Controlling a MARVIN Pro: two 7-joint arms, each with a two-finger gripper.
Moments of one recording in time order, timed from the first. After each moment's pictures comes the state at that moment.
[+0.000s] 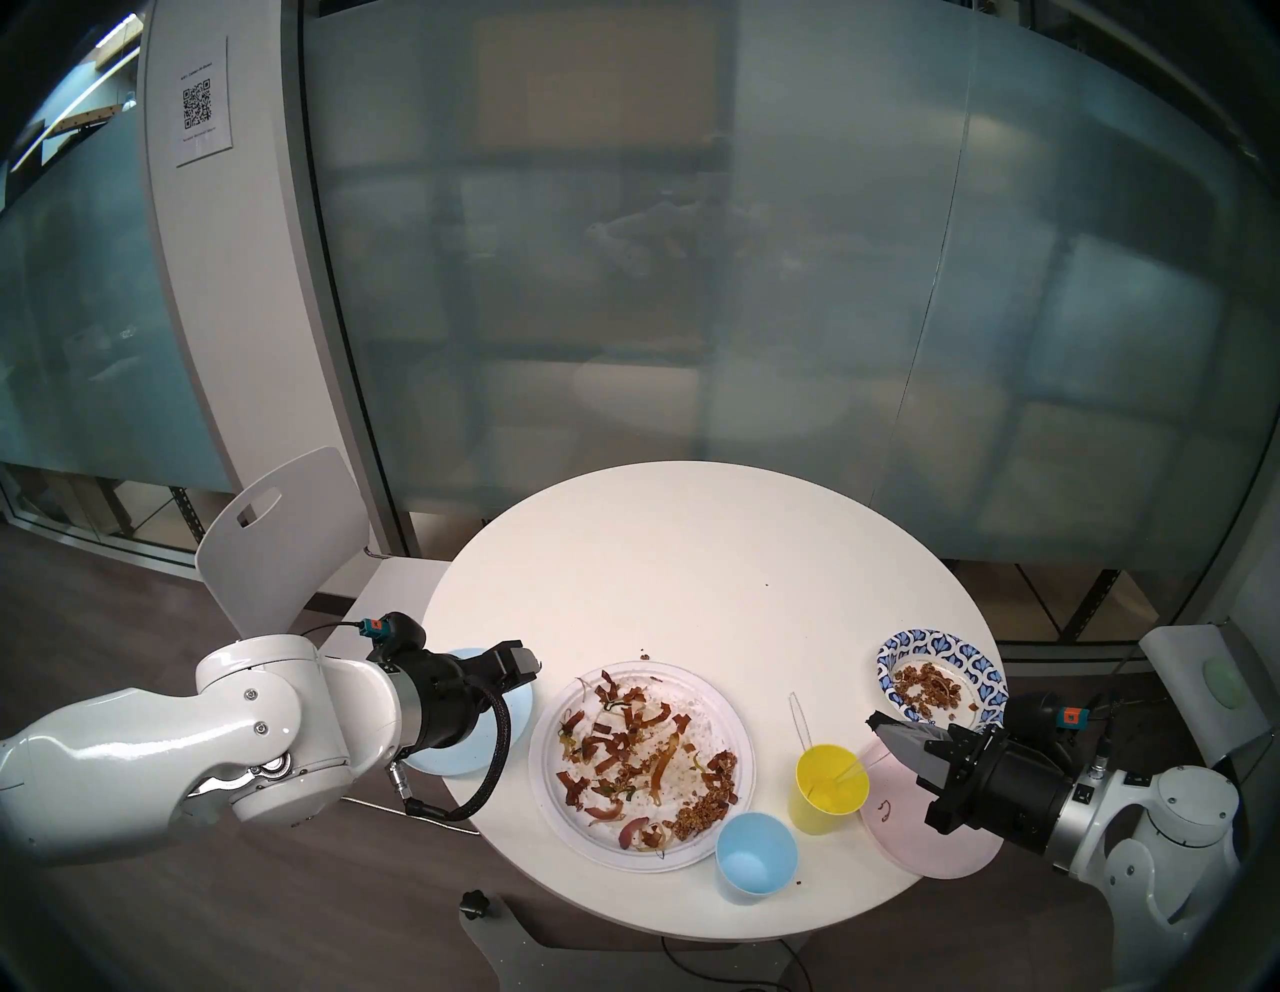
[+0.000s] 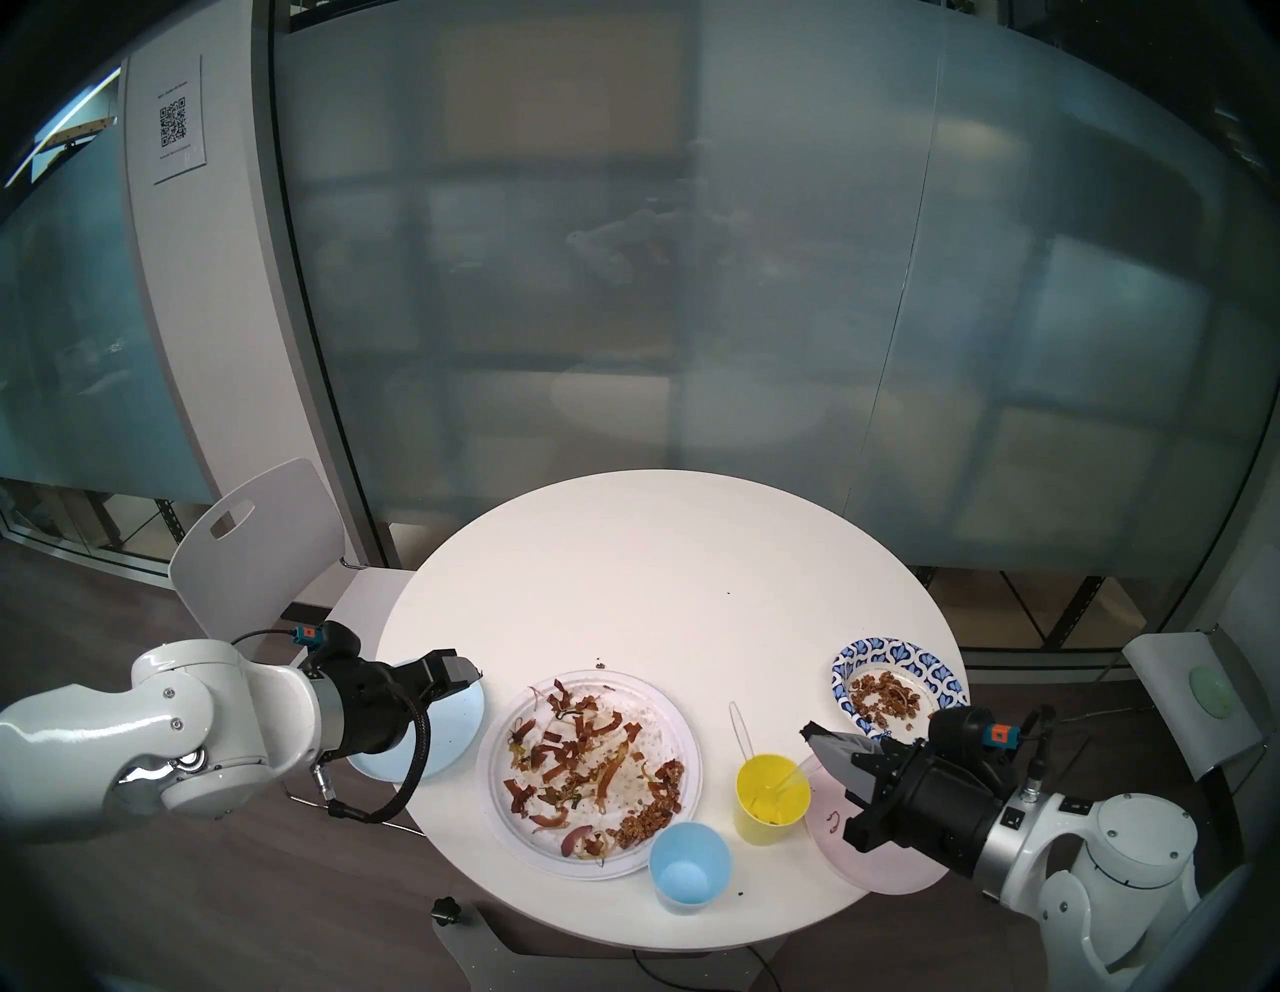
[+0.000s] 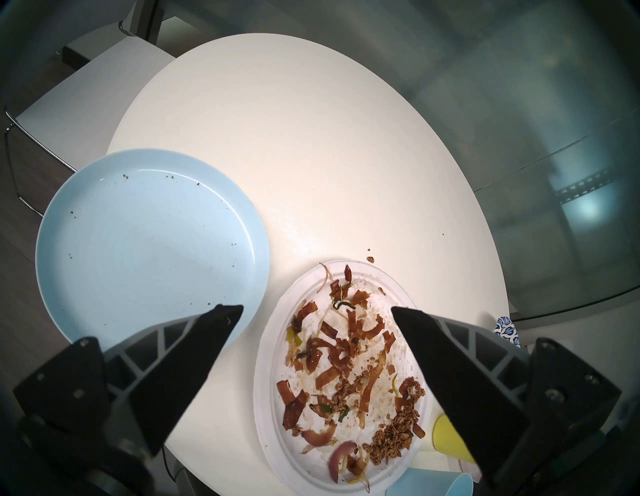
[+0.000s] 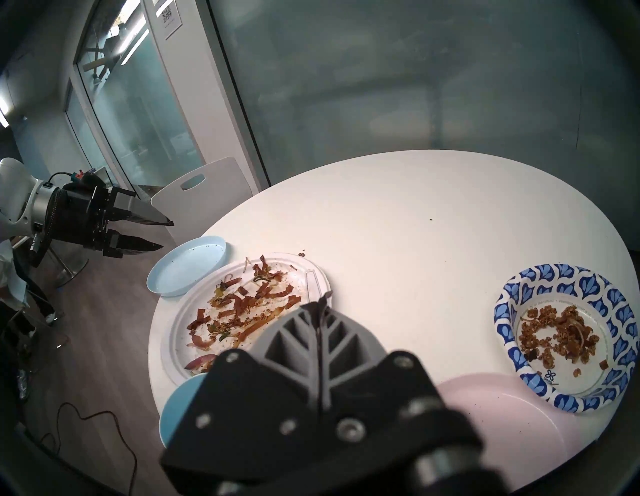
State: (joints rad) left arm 1.66 -0.30 -1.11 -2.33 -2.04 0.02 0.69; right arm -2.43 -1.22 2.07 -2.43 0.53 0.55 0.63
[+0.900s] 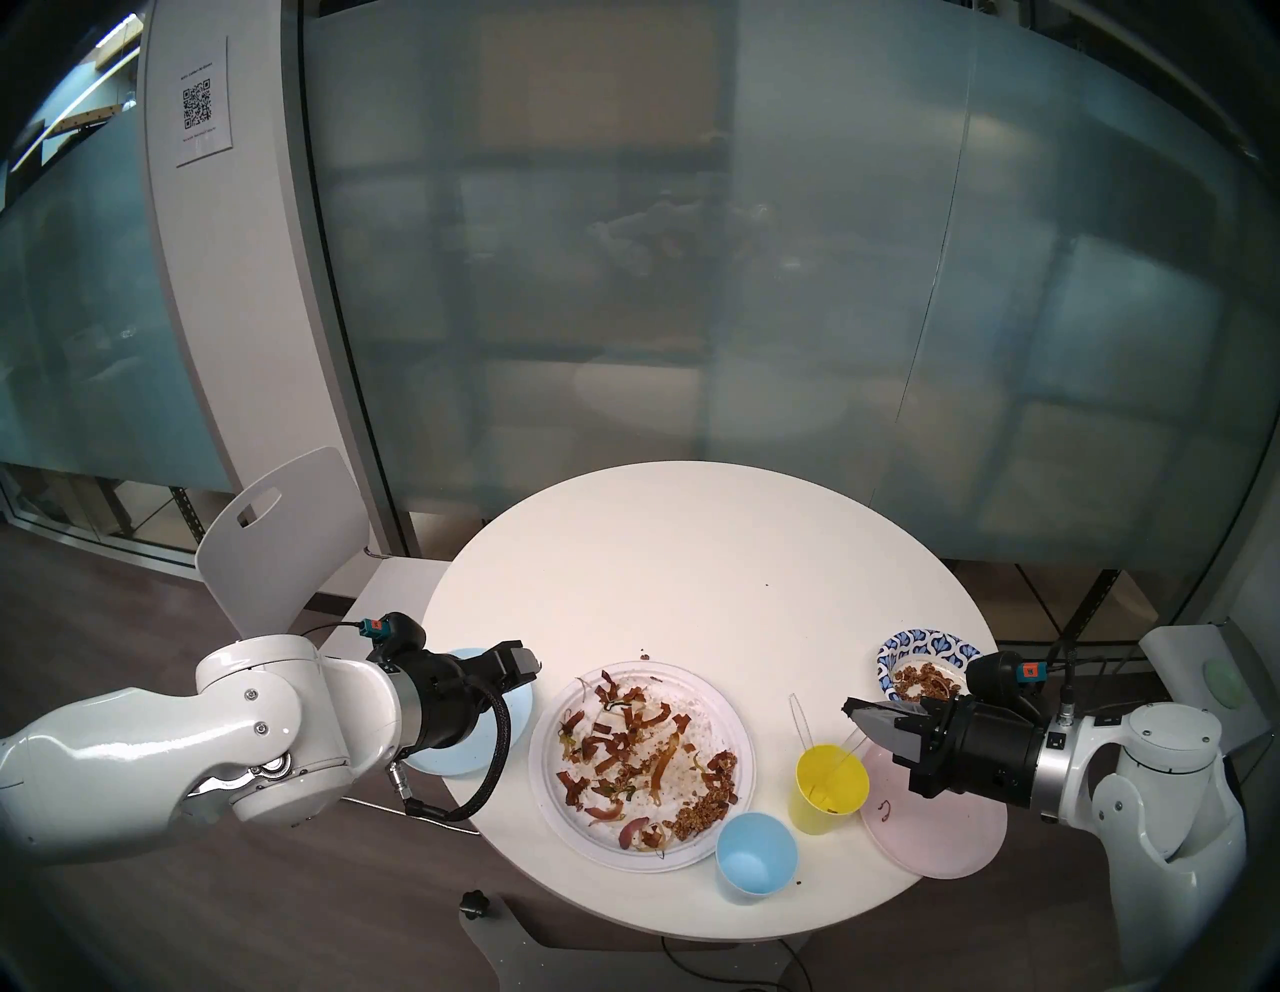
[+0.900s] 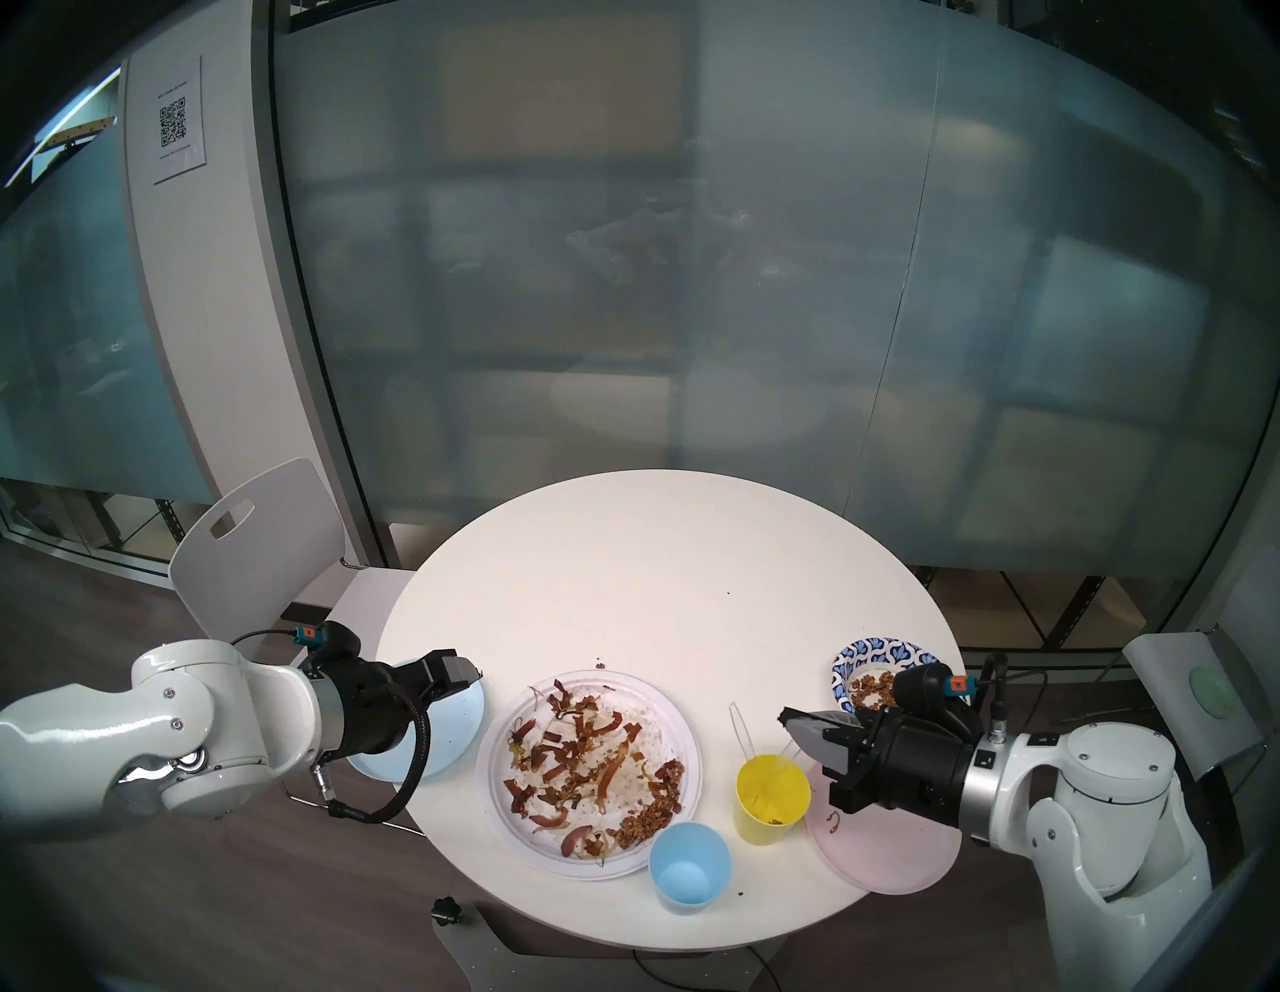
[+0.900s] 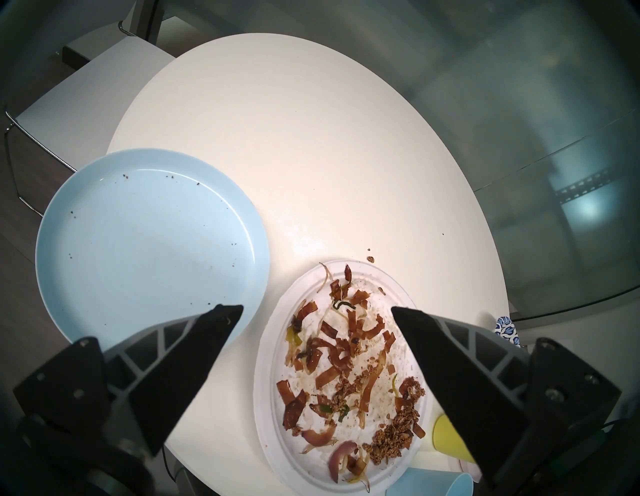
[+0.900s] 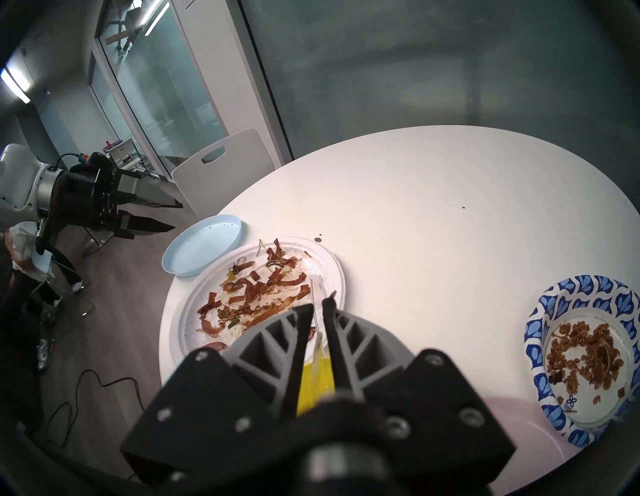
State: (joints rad) left arm 1.65 -0.30 -1.10 -2.33 -2.05 0.02 0.68; right arm -2.24 -1.07 2.01 -2.33 0.55 0.71 0.67
